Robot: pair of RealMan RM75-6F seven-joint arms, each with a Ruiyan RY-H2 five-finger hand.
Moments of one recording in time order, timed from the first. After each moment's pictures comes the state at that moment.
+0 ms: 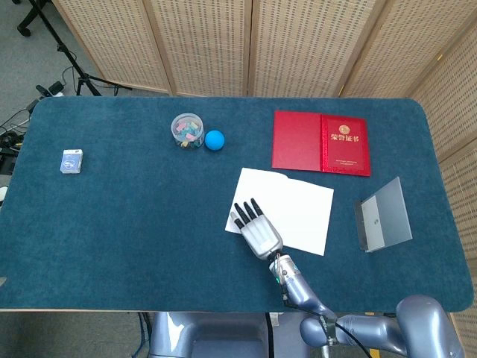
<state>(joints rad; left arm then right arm) 0.06 -0.87 -0.03 -1.75 1.41 1.49 -0.28 0.77 -1.86 0.14 -1.37 -1.07 1.02 -0.99</state>
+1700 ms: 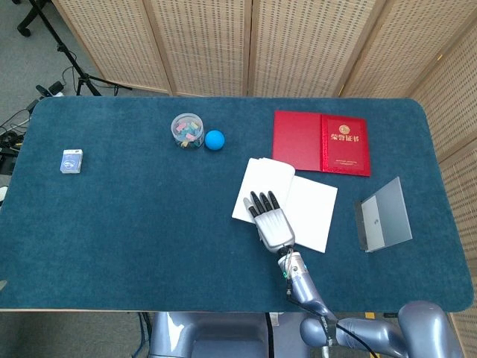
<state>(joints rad) 0.07 -0.87 -0.01 -1.74 1.45 1.52 -0.31 0.72 -1.88 0.17 -1.36 -1.05 1.14 -0.76</state>
